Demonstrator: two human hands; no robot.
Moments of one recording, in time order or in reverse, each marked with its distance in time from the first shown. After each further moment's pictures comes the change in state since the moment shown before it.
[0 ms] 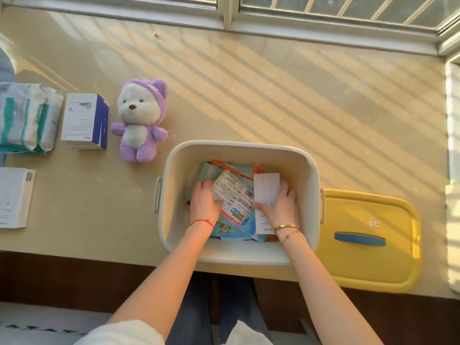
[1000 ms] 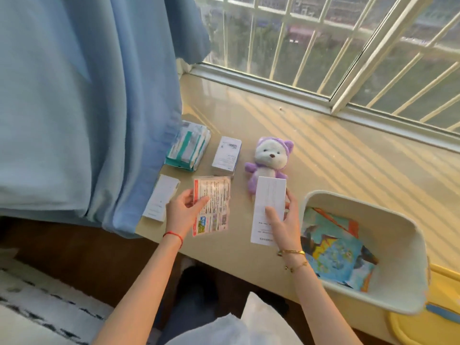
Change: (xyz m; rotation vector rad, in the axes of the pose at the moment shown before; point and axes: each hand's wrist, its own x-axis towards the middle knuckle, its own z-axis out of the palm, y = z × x) left_hand -0.057 -0.214 -0.335 -0.655 0.269 -0.086; right_hand -0.180 -0.289 0.081 0.691 -0.033 -0.357
